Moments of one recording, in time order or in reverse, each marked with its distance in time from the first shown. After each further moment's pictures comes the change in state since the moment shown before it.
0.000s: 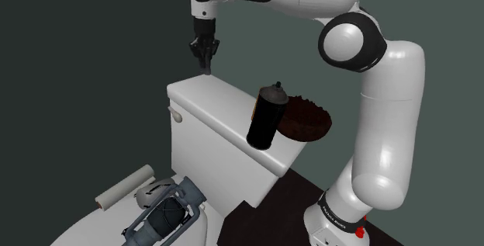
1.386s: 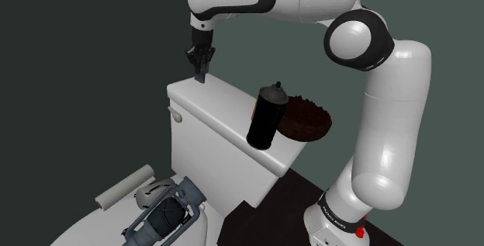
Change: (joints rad) arm -0.005 -0.037 -0.001 -0.173 0.002 0.268 -0.004
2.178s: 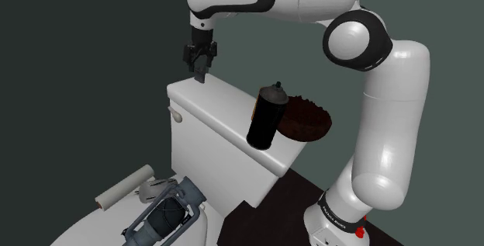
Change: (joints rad) arm 0.004 0.008 -0.002 0.022 -0.002 -0.033 0.009
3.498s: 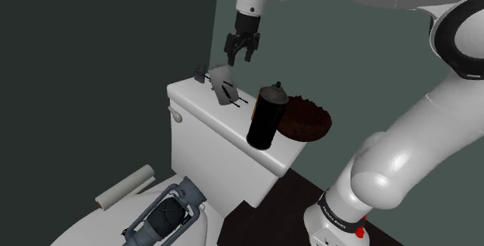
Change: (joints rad) arm -0.036 -0.551 -0.028 -0.500 0.033 -0.038 -0.026
